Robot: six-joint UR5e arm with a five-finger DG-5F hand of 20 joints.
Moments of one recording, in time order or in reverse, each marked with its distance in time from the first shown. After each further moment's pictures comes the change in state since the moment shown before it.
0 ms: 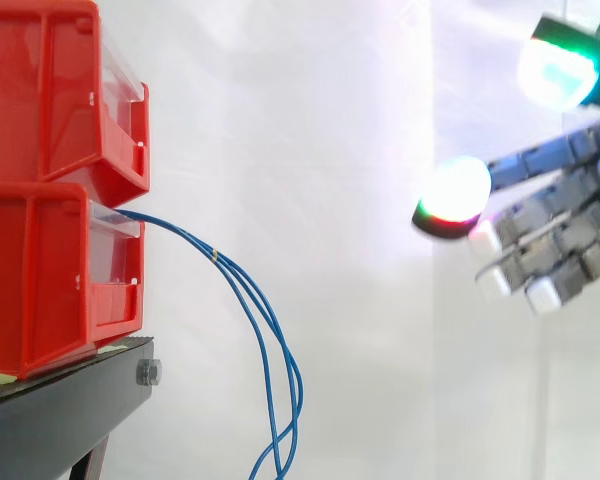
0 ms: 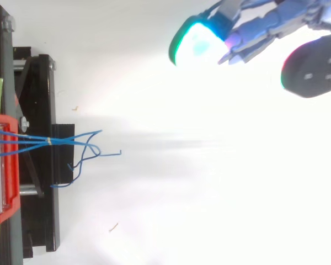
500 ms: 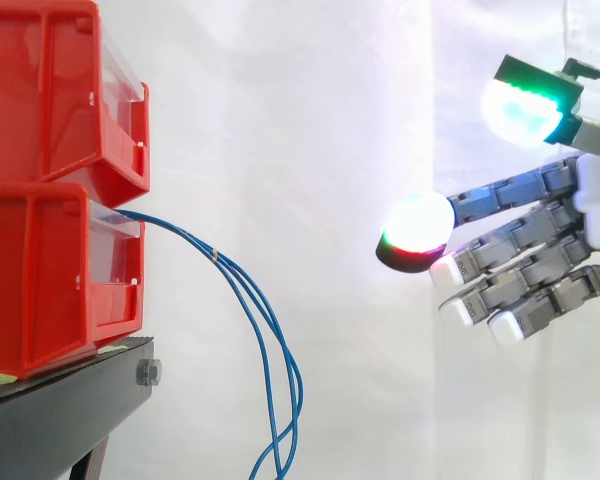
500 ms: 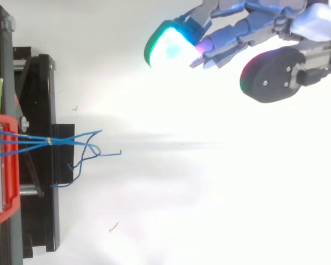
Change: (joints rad) arm 0.030 -0.052 0.000 0.093 0.076 0.005
